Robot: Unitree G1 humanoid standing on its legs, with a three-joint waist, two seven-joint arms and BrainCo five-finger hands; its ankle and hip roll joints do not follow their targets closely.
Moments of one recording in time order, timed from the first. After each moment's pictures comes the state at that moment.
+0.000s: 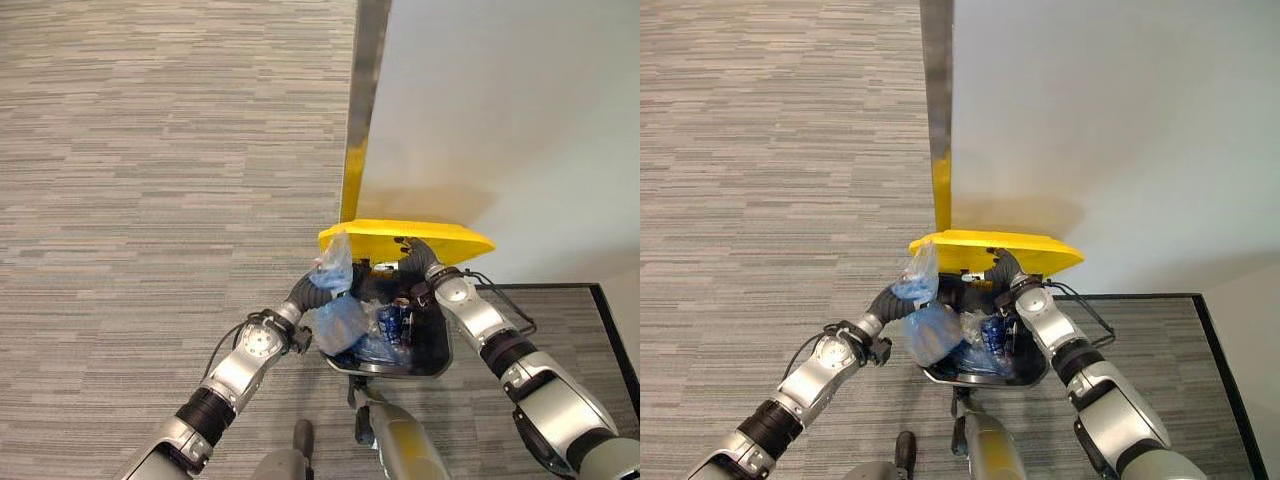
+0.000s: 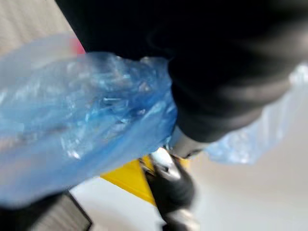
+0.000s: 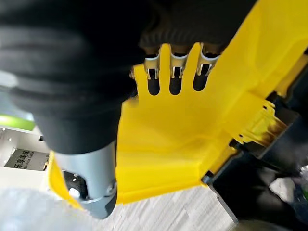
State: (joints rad) left arm -0.34 0.39 -0.53 0.21 -0.34 -0.14 -0.06; right arm -0.69 -0.36 0.50 0.72 0.22 -0.03 -0.06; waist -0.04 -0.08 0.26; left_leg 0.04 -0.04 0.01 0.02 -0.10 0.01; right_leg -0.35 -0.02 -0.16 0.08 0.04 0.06
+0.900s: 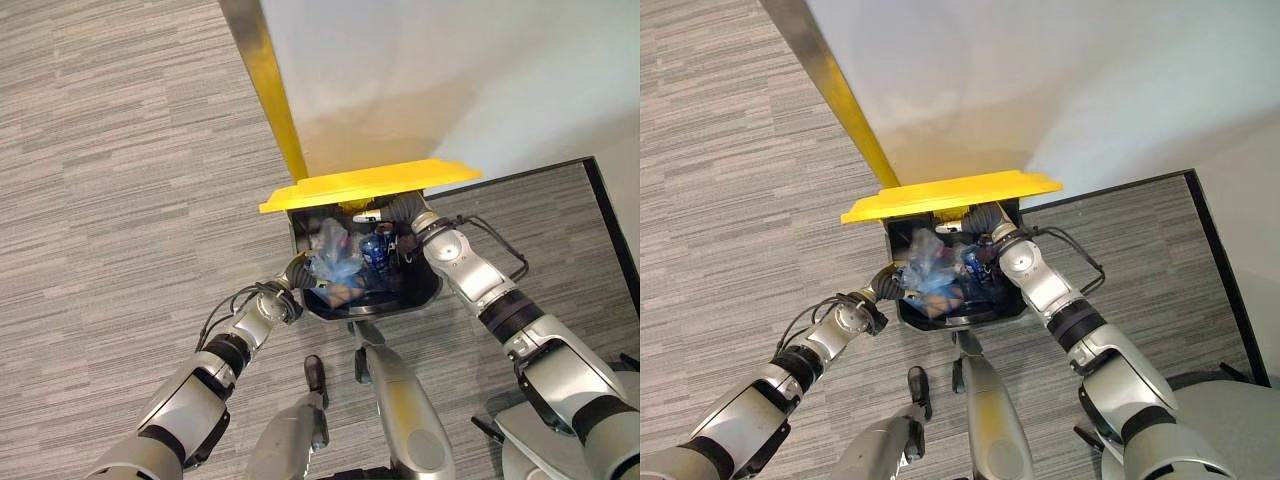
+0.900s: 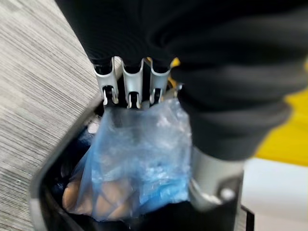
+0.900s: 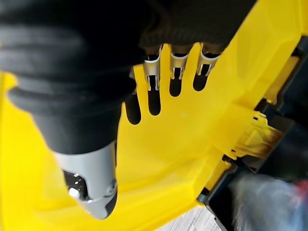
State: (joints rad) left arm -0.63 0.33 -0.57 0.86 0.02 -0.10 0.11; right arm -0.79 -0.43 0.58 0.46 0.21 -0.04 -0.14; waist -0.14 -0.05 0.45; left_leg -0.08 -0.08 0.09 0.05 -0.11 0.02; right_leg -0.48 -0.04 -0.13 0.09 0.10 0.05
